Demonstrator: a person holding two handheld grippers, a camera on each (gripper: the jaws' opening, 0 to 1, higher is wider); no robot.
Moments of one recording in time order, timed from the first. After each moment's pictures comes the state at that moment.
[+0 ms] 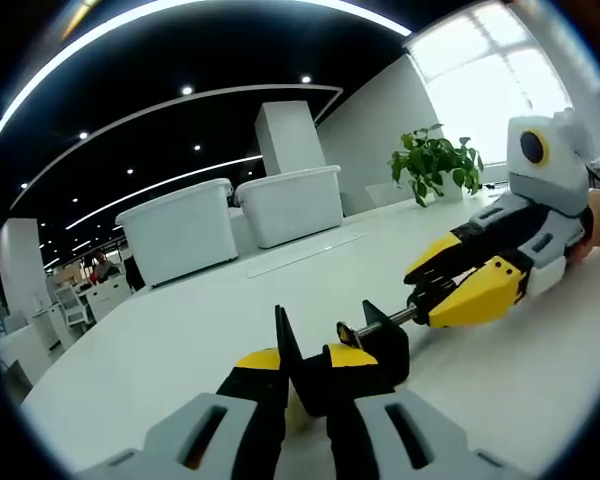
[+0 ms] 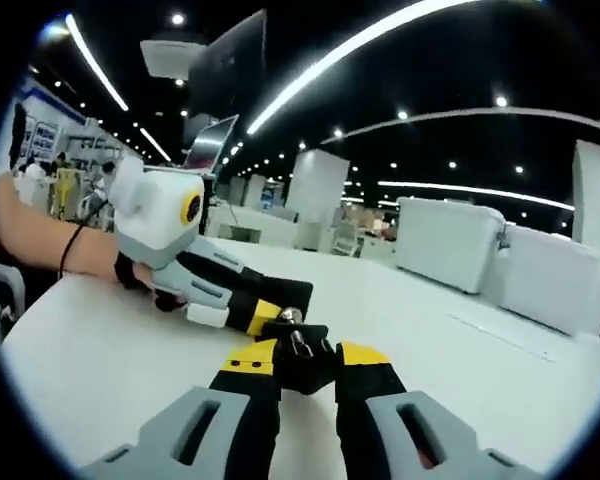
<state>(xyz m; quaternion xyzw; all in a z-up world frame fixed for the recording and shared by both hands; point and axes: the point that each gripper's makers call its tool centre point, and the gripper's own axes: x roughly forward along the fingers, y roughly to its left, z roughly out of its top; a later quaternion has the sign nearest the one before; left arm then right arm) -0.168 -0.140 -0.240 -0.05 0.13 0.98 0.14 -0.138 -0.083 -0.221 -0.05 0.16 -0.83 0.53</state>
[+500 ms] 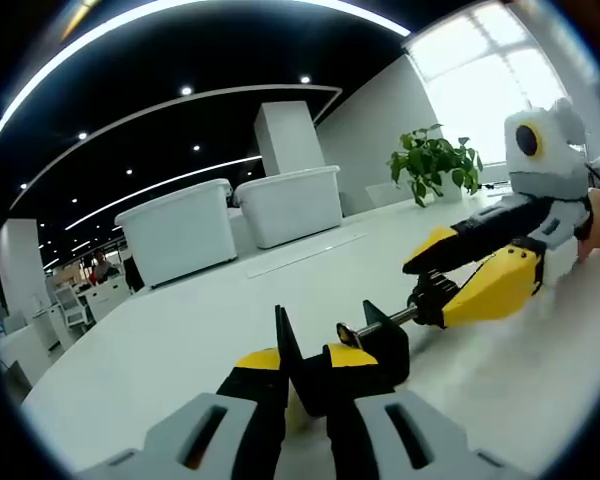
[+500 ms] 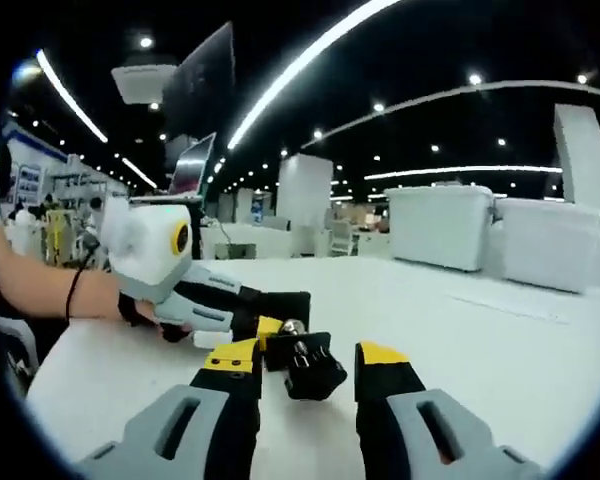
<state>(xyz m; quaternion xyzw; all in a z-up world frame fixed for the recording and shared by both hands) -0.167 -0.140 -0.240 -0.05 0.13 0.98 0.15 -0.147 -0.077 -0.213 0.02 0.02 -0.85 0.53</state>
